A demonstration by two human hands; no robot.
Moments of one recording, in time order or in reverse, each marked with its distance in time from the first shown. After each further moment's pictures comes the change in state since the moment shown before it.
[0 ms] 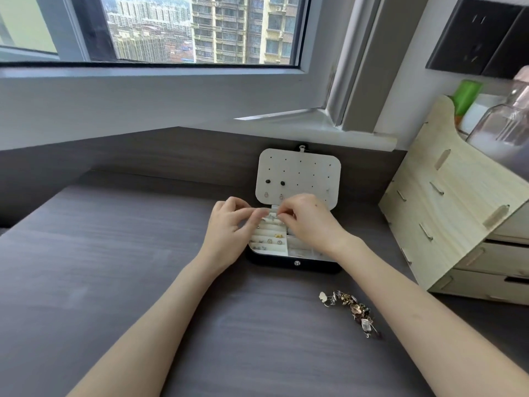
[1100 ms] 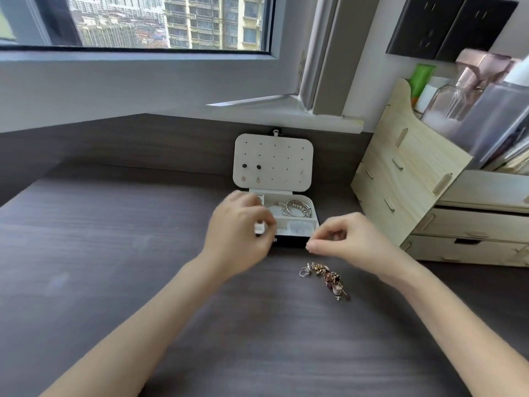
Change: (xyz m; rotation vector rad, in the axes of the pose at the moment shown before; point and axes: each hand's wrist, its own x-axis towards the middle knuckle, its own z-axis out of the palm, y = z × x) left_hand -0.031 0.064 0.007 0.208 0.020 0.338; right_hand -0.114 0.010 -0.057 0.455 -0.089 0.330
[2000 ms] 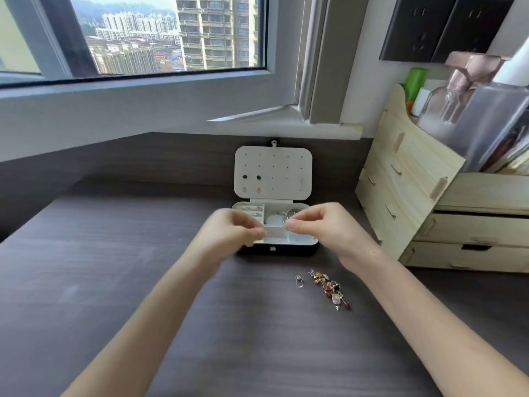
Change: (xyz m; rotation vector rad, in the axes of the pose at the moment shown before) left_hand 0.015 0.023 -0.033 -0.515 -0.353 -0.803; right_hand 0.033 -0.011 0.013 0.381 0.063 0.070
